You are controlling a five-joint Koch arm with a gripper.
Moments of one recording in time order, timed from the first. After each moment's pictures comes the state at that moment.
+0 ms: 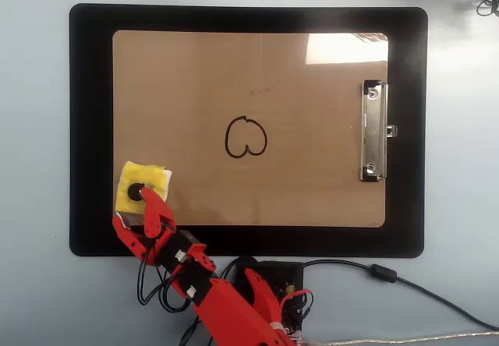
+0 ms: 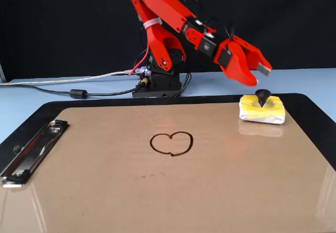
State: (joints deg) arm -61.3 113.8 147.1 -10.2 -98.0
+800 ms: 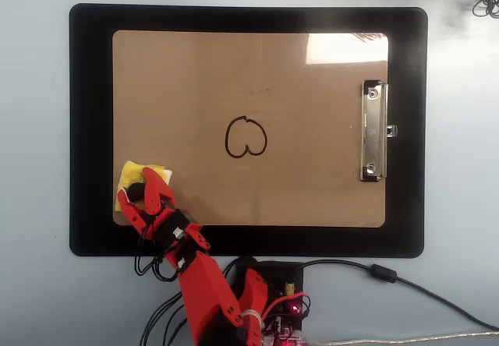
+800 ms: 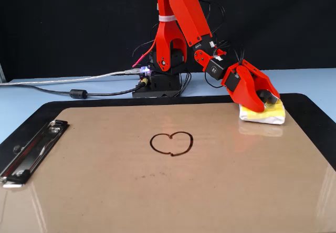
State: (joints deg) arm -55.7 90.7 144.9 -31.4 -93.3
